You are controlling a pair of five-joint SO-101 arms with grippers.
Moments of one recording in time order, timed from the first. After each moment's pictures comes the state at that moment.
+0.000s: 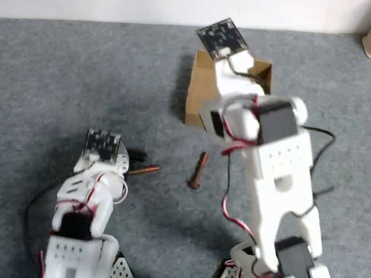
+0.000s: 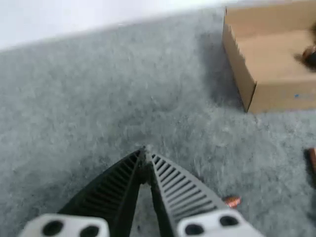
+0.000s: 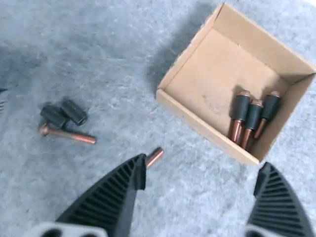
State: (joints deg) left arm 1.9 -82.7 77.9 44.4 -3.8; right arm -24.7 -18.9 -18.7 96.6 11.1
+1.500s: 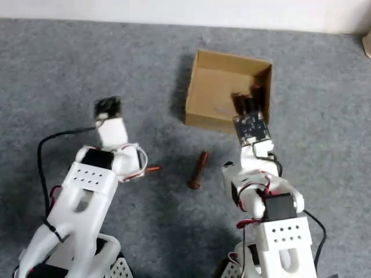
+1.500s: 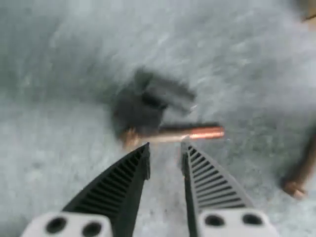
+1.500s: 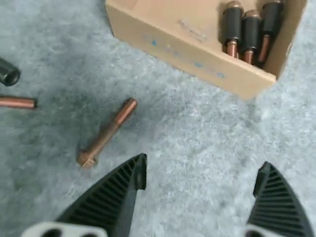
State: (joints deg) left arm 5.0 -34.3 55.5 57.6 30.6; right arm -14.7 -64.8 61.3 60.6 10.2
